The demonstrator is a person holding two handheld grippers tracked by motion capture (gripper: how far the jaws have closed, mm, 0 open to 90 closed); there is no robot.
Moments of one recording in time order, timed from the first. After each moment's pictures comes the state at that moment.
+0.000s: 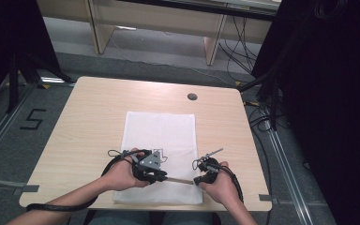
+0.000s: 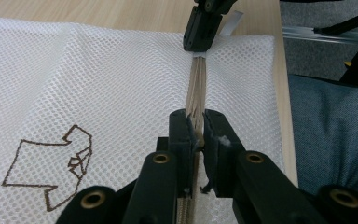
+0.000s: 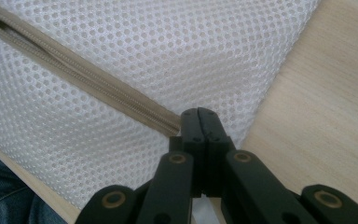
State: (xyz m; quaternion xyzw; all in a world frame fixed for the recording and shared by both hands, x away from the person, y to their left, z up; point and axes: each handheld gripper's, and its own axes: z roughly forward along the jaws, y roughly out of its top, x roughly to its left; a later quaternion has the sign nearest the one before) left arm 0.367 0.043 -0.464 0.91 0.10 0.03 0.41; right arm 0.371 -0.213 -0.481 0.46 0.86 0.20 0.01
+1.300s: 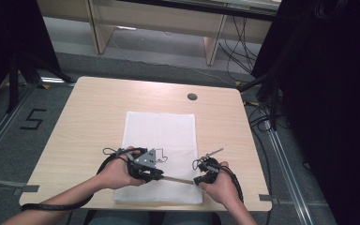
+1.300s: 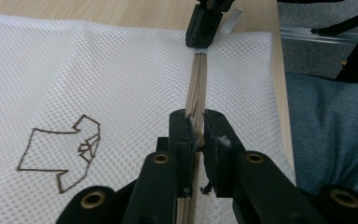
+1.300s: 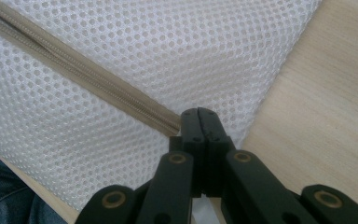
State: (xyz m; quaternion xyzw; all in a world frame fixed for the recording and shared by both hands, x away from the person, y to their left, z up) left arm 0.369 0.056 -0.460 0.91 0.10 0.03 0.41; right arm 0.371 -0.213 -0.481 0.46 0.86 0.20 0.01
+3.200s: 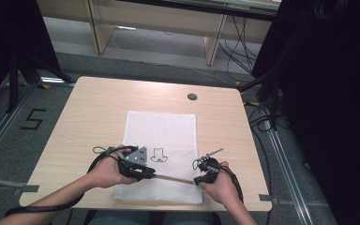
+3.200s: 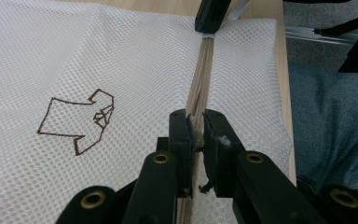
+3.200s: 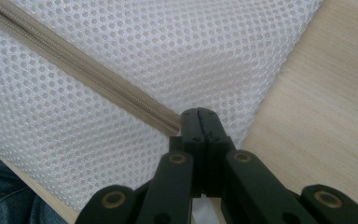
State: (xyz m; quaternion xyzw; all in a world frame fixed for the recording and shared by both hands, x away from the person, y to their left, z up) left arm 0.370 0.080 -0.458 0.91 0.11 0.03 0.40; right arm 0.369 -0.211 -0.480 0.48 0.85 0.20 0.00
